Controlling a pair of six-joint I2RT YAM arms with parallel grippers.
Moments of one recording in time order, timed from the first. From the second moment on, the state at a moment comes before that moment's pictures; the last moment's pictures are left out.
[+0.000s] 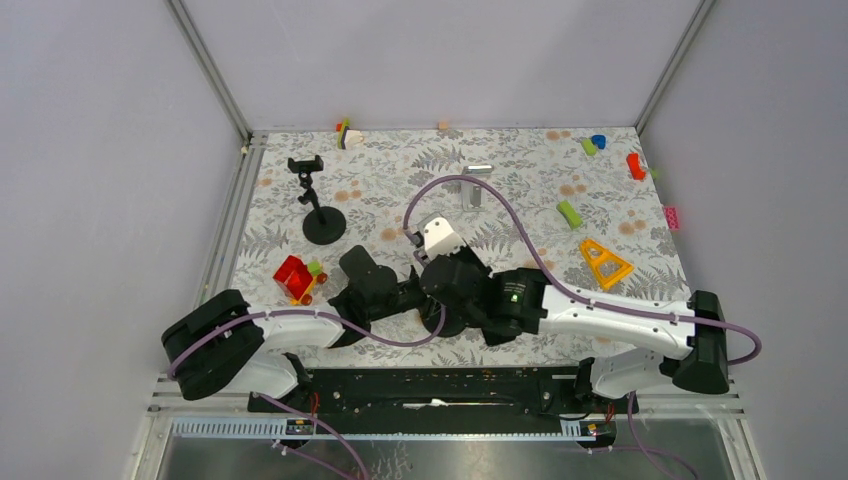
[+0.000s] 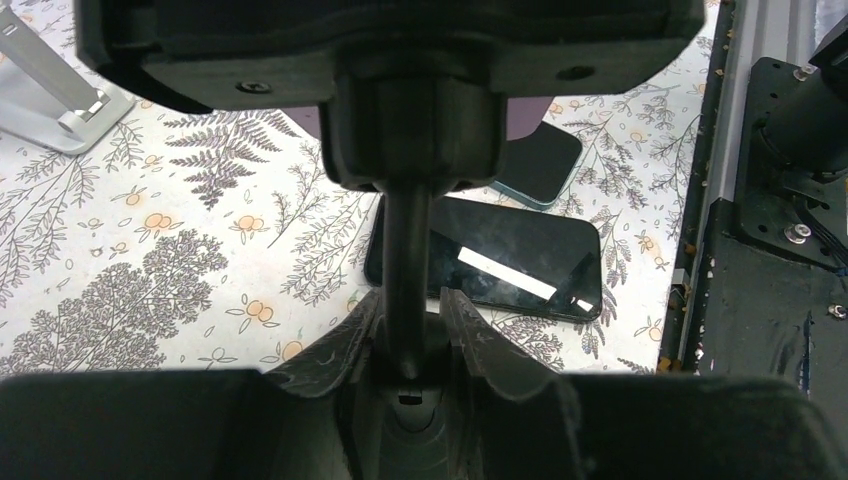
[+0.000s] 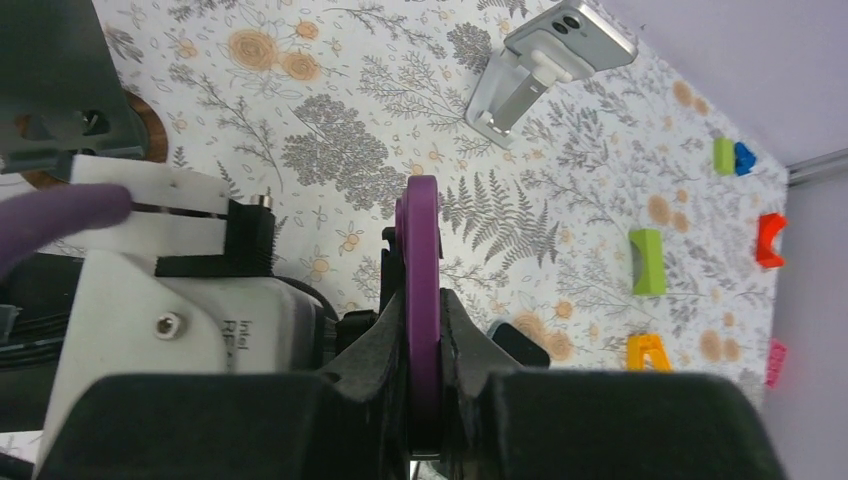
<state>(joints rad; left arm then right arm) -0.96 1.35 0.42 0.73 0.21 -0.03 1.30 1.36 1.20 -0.59 0.91 0.14</state>
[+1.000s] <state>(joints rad) -0.98 1.41 0.40 0.85 0.23 -0.03 1.24 1.15 1.00 -0.43 0.79 0.34</state>
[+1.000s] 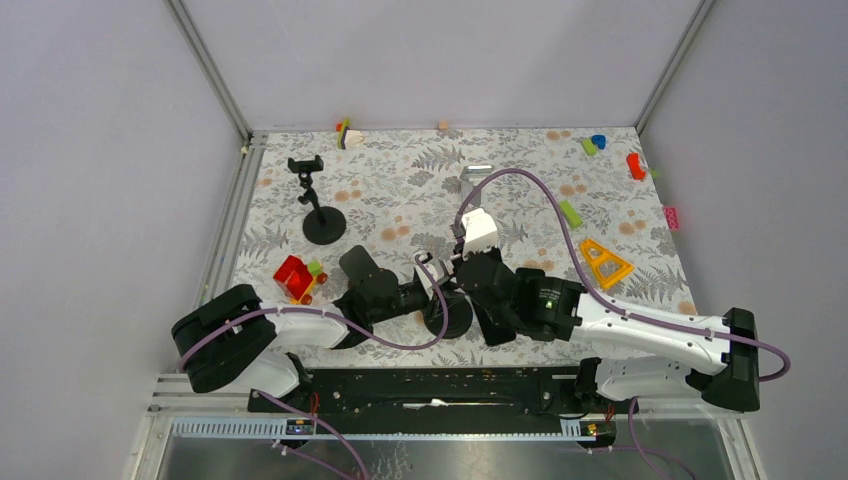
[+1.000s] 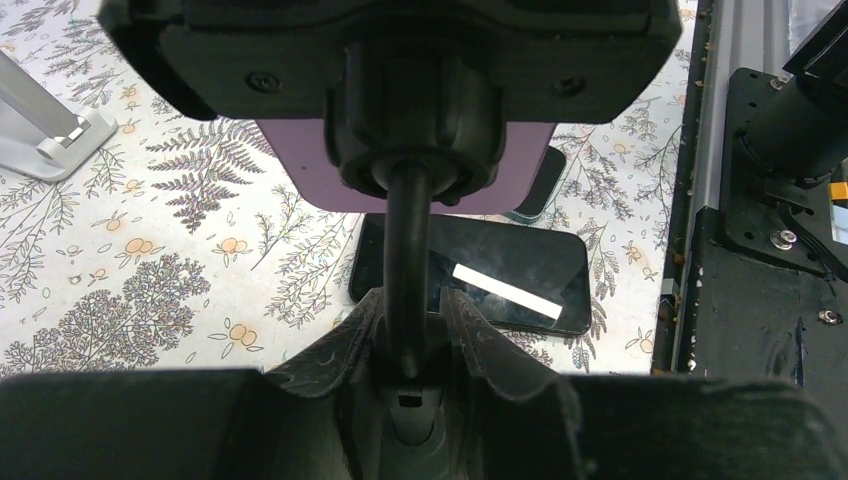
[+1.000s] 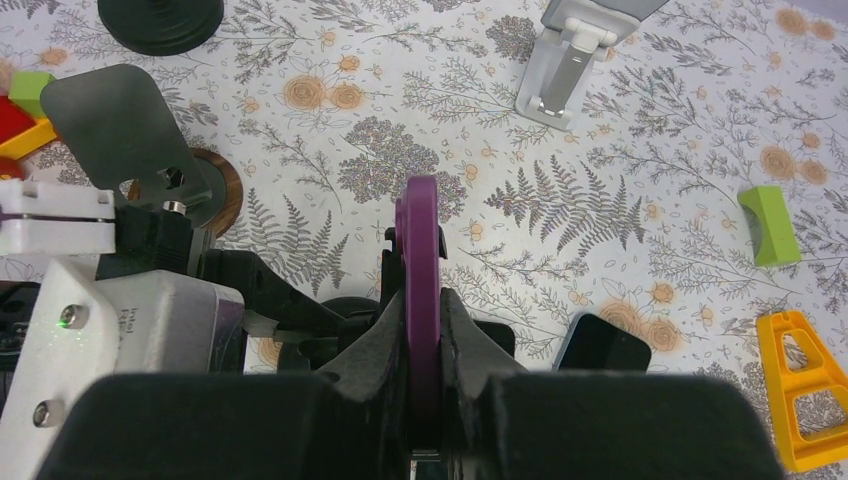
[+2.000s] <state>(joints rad) -0.98 1.43 0.40 0.88 0.23 -0.04 1.29 1.24 1.09 -0.46 0.81 0.38</state>
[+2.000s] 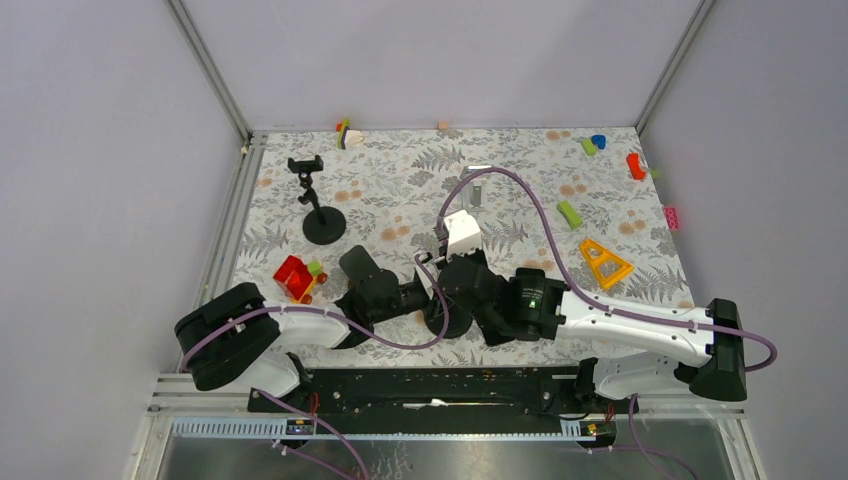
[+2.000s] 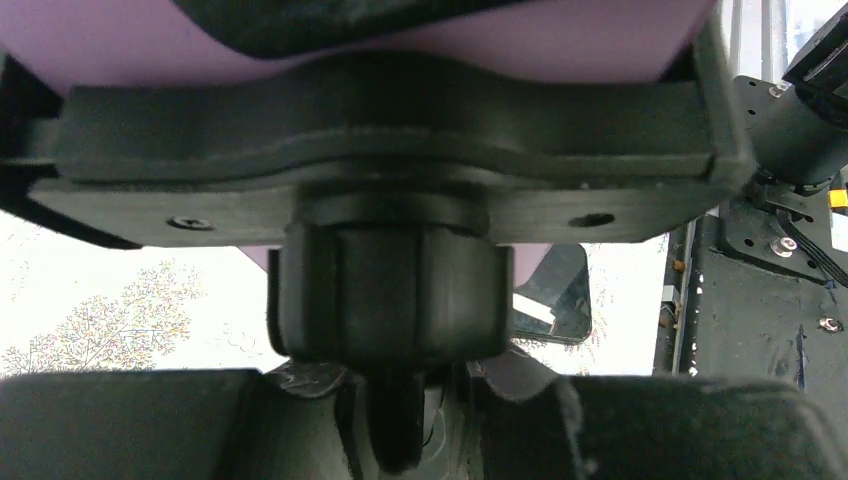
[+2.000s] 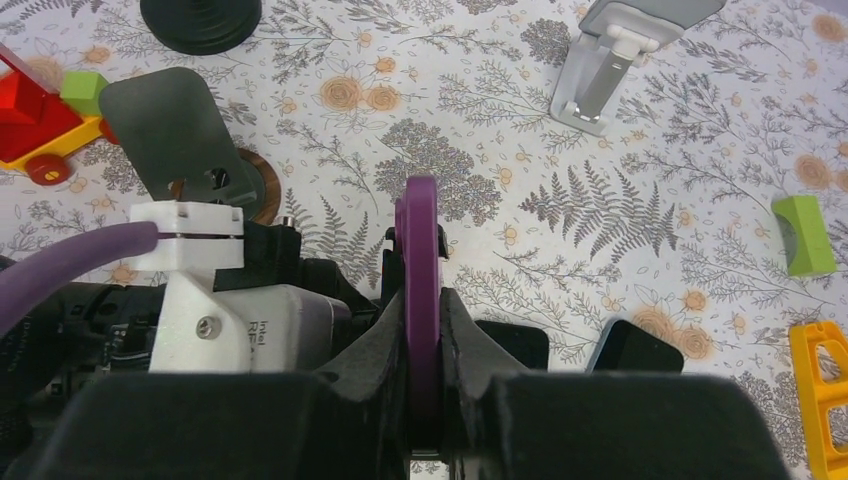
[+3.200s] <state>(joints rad) -0.94 1.30 0.43 0.62 0.60 0.04 1.20 0.69 0.86 -0.31 -0.03 0.17</state>
